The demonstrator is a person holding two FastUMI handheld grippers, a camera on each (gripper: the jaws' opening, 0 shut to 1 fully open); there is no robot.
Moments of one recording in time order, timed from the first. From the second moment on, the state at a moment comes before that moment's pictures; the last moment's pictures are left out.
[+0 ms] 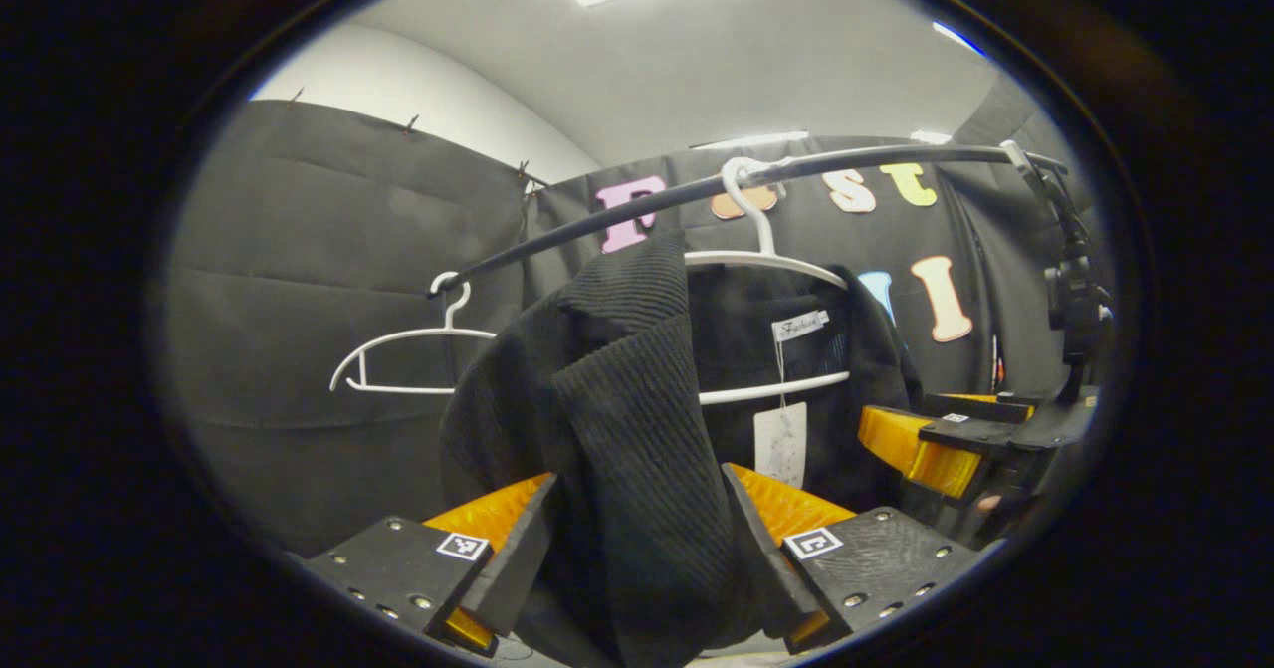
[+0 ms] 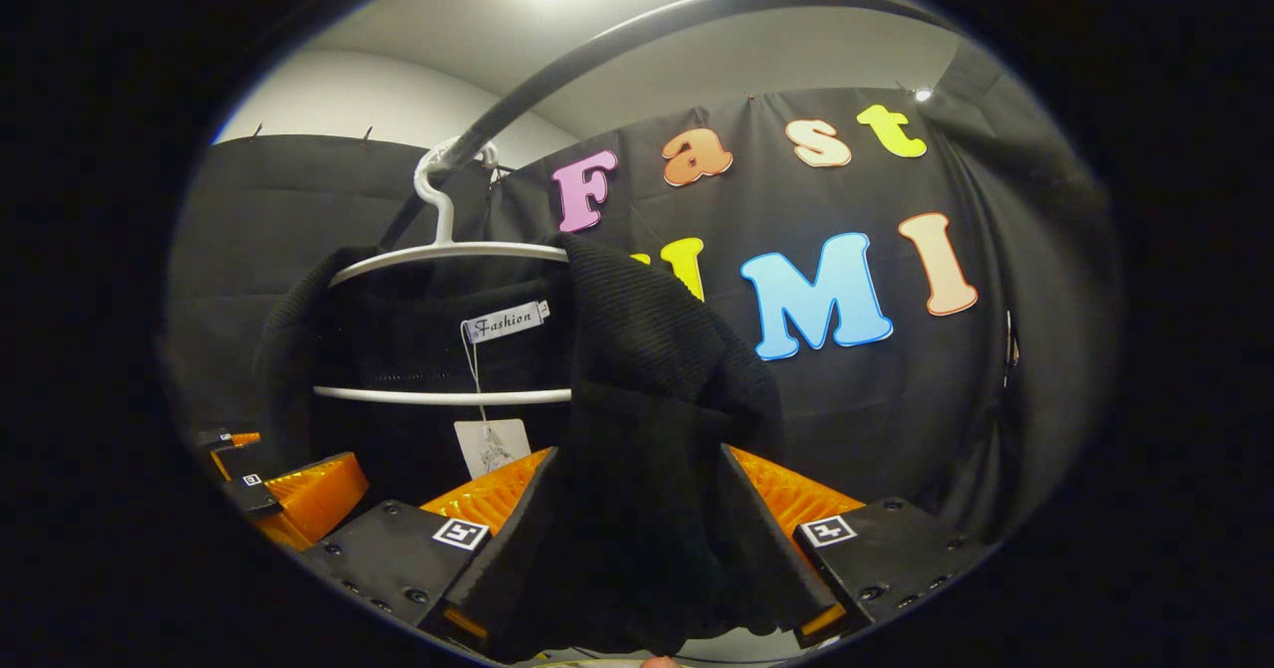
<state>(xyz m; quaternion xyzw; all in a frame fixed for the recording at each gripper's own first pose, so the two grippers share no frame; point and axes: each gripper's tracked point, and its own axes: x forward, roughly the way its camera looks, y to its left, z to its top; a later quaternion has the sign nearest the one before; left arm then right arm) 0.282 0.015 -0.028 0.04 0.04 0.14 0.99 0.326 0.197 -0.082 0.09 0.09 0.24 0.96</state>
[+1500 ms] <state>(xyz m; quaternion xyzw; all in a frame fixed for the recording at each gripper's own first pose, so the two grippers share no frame) 0.258 0.026 0.024 0.14 0.00 0.19 0.97 0.367 0.153 -0.037 0.03 0.00 0.15 0.99</state>
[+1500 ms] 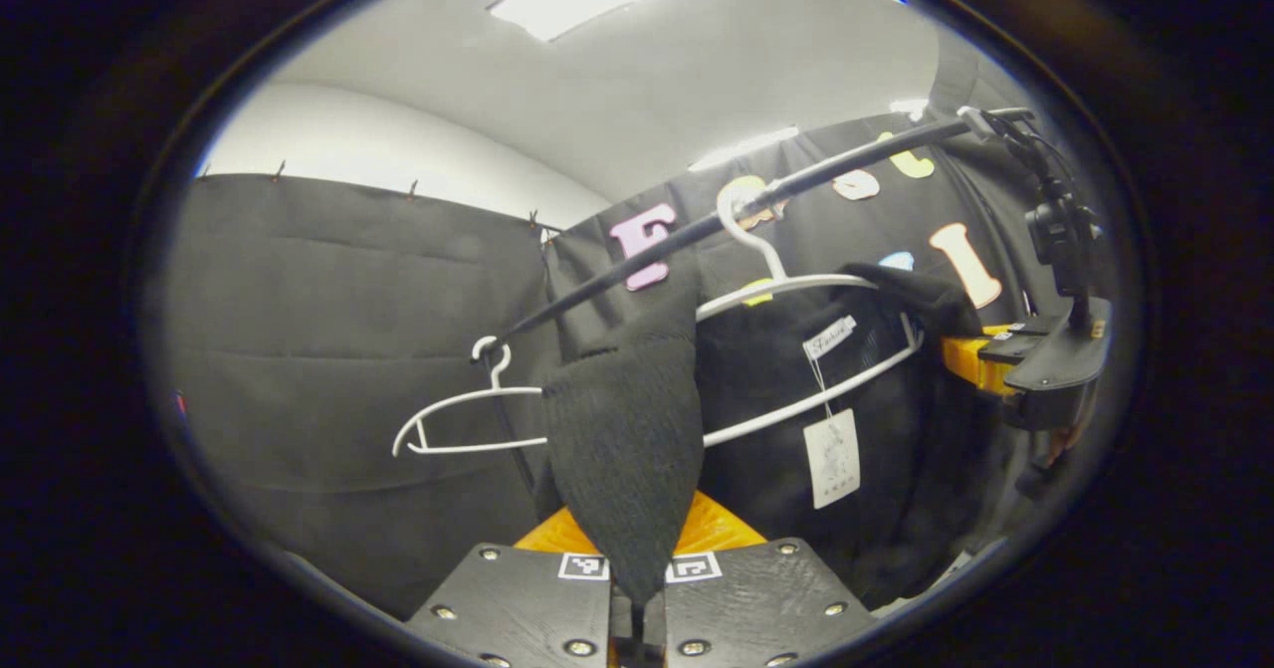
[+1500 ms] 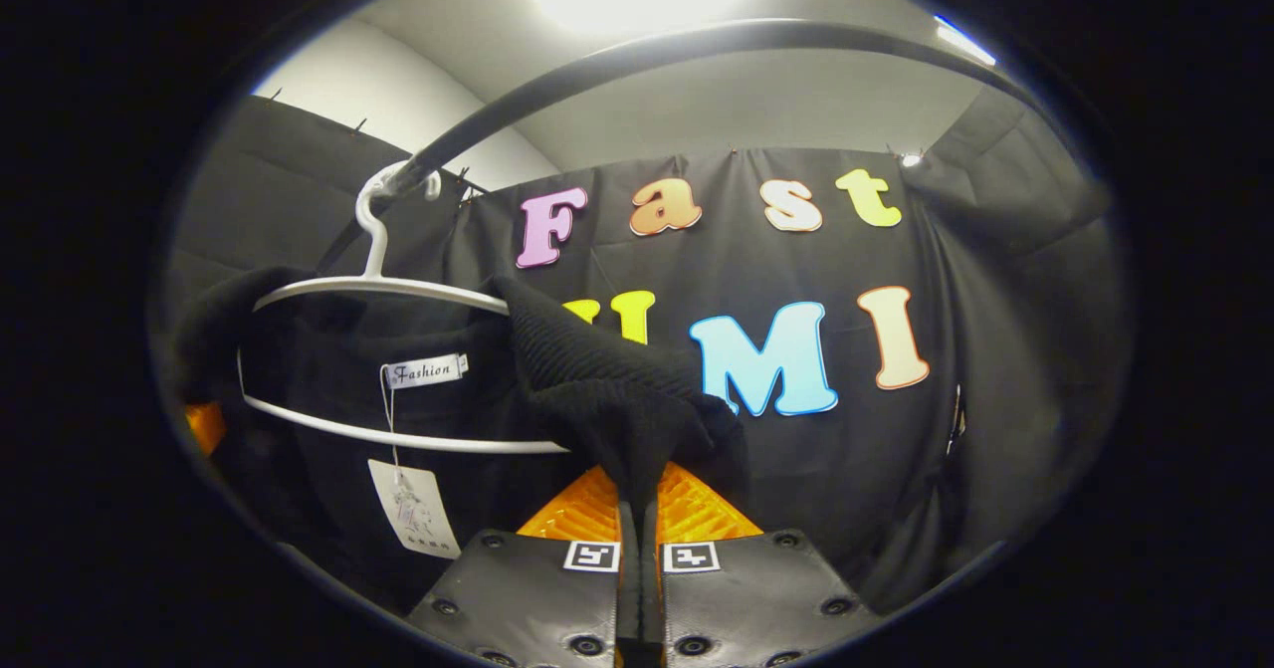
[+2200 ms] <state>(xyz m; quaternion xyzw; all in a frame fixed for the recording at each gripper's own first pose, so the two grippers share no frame) 0.245 0.116 0.092 0.15 -0.06 0.24 0.96 0.417 0.104 -0.003 0.01 -0.08 0.09 0.99</state>
